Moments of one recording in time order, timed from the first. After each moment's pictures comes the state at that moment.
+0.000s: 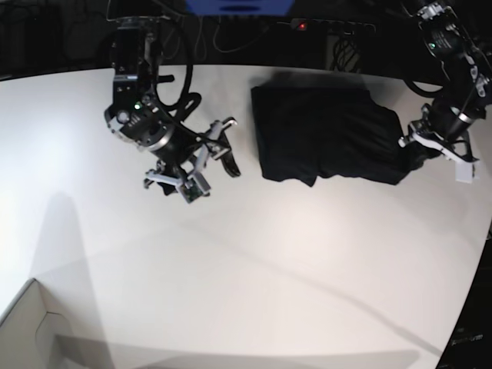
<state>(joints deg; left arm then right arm) 11.4 -7.6 -39.1 105.9 -48.6 -20.6 65.6 -7.9 -6.7 3.7 100.8 -3.4 39.9 -35.9</state>
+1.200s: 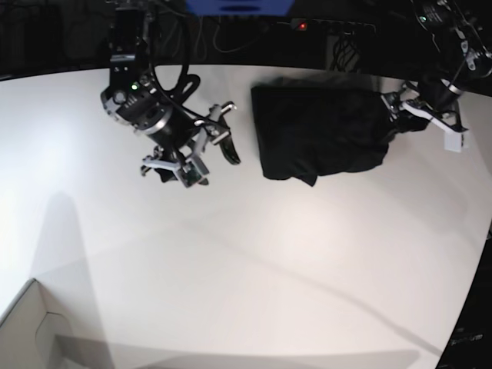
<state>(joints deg) 19.6 -5.1 -39.1 107.1 -48.8 -20.8 65.7 -13.7 -6.7 3.8 106.9 -3.0 39.9 -35.7</state>
